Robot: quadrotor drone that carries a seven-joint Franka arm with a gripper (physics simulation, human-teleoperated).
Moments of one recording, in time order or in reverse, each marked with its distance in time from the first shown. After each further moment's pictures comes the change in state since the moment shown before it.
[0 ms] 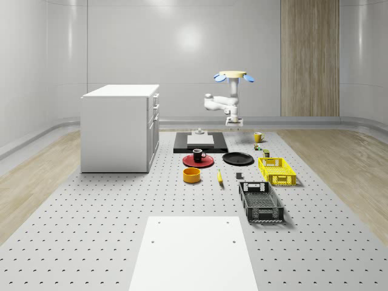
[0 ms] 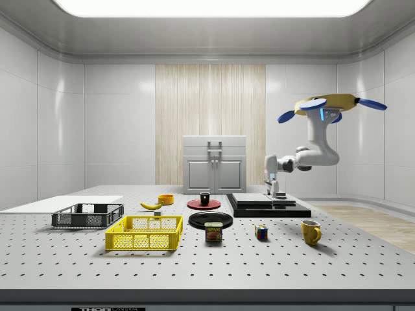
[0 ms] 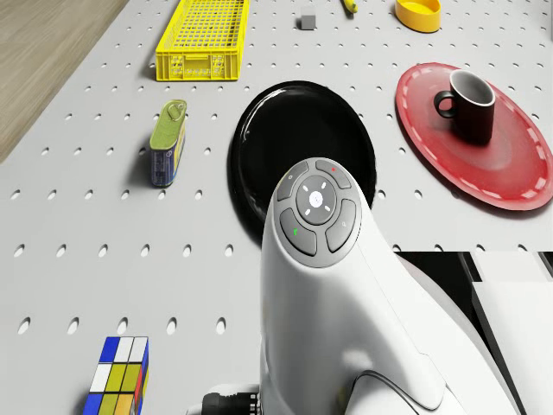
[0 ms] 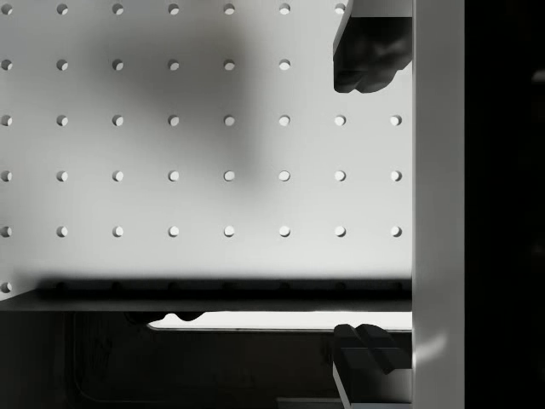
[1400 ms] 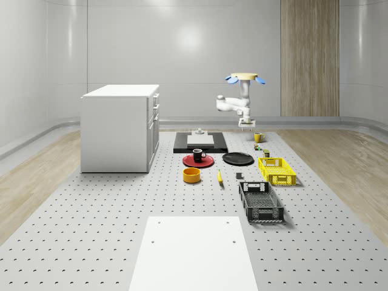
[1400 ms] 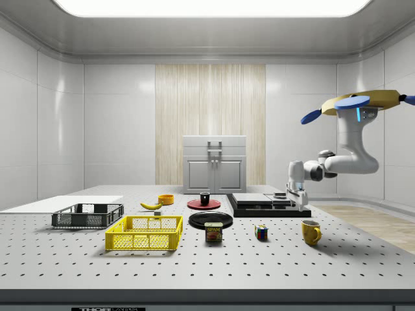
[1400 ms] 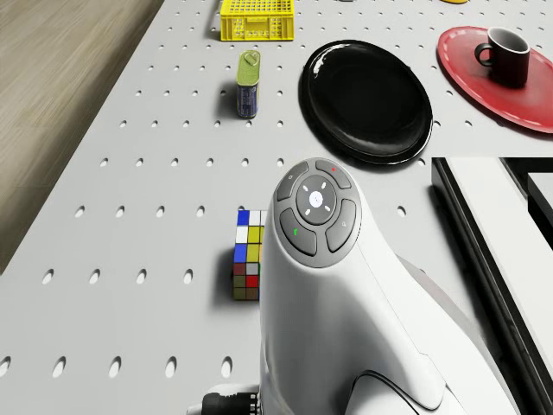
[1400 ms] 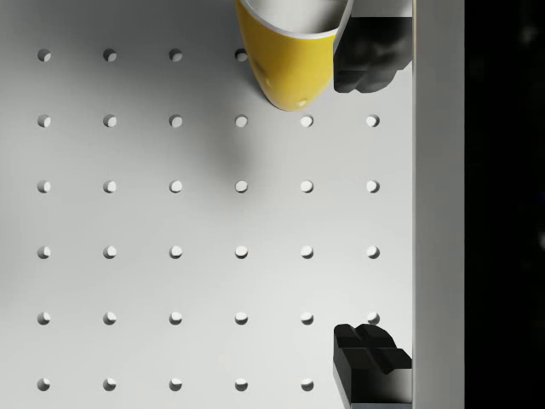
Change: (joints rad) arm 0.000 0.000 0.000 0.000 0.000 0.000 0.000
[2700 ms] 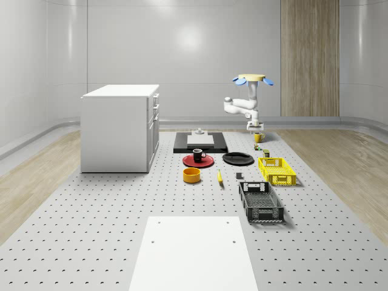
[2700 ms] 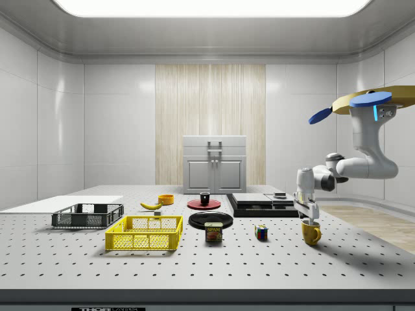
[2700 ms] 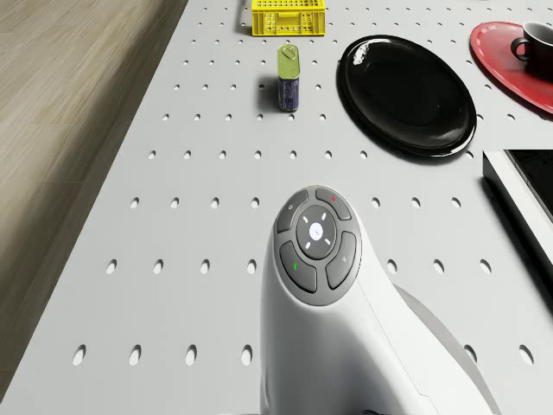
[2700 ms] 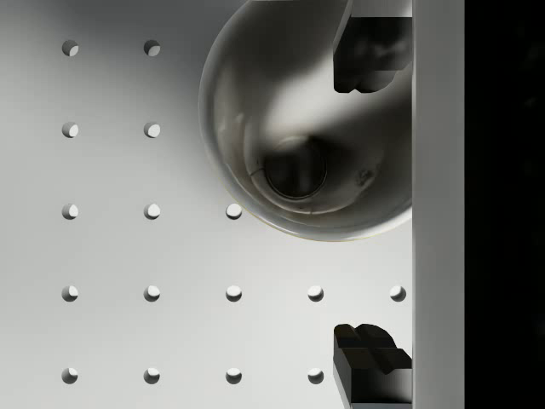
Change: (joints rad) arm -0.018 0.000 -0.106 0.024 -0.100 0.036 0.002
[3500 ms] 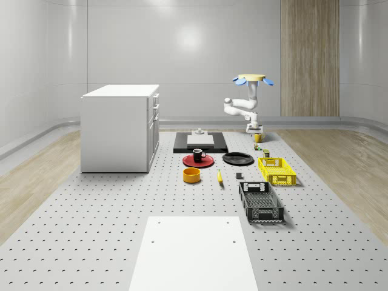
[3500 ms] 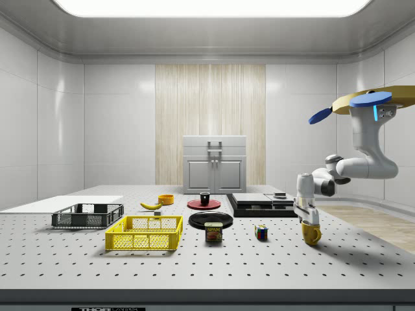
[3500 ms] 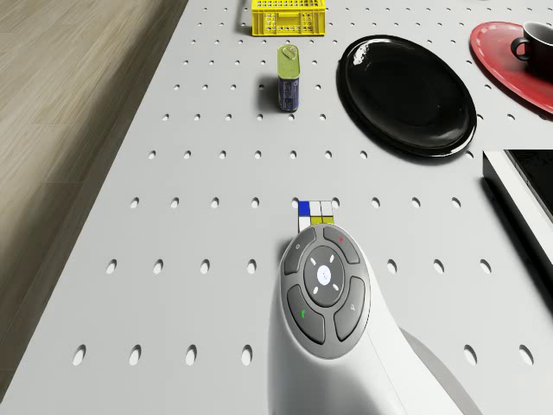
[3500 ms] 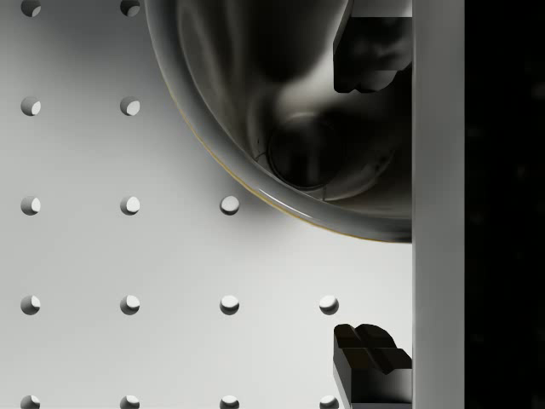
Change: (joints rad) arm 0.011 0.011 -0.087 0.019 -0.085 0.021 -0.020
